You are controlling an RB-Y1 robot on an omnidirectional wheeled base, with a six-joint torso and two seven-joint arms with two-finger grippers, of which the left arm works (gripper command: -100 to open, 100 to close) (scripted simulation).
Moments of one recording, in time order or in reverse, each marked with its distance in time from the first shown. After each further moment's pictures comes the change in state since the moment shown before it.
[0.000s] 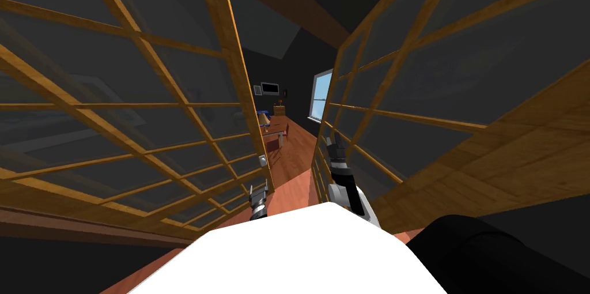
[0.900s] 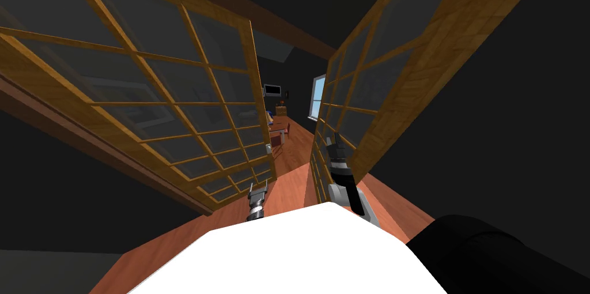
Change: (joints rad) arm 0.002 0.067 0.001 -0.010 -0.126 0.039 0.024
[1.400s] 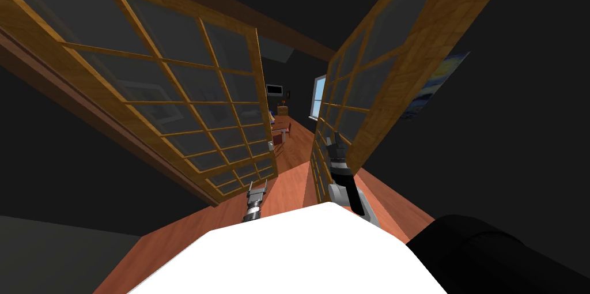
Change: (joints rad) arm -0.003 0.064 0.001 -0.007 -0.091 0.035 0.022
